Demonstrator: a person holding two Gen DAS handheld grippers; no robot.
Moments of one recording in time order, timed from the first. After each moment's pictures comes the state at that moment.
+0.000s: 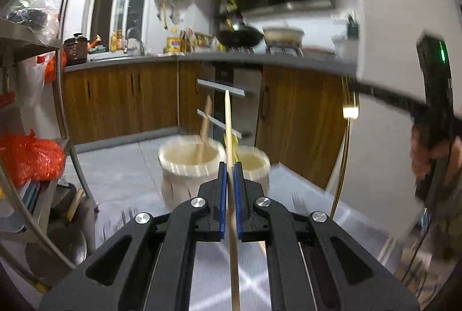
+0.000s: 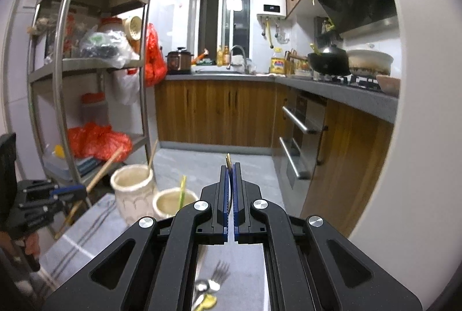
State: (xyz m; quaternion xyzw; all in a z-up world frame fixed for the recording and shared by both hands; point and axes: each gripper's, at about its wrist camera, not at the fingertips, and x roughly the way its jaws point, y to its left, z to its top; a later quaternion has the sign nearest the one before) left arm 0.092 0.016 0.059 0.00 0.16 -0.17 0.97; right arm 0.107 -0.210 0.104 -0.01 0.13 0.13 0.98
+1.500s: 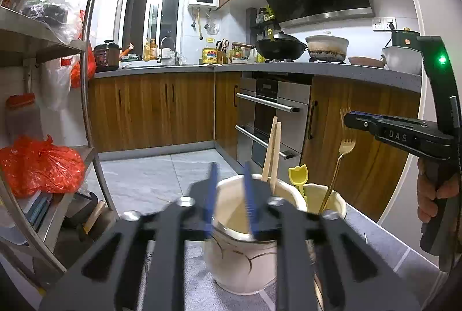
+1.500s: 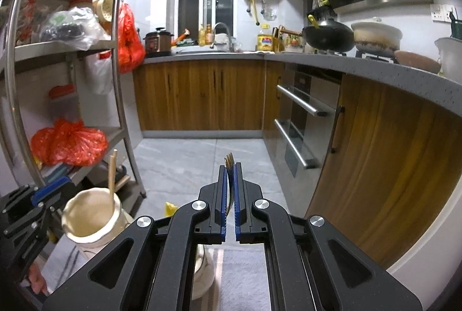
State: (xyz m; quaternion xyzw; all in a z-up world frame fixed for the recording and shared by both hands) left arm 0.170 0.026 0.037 0.00 0.14 -0.08 0.99; right arm 0.211 -0.143 0.065 0.00 0.19 0.09 0.98
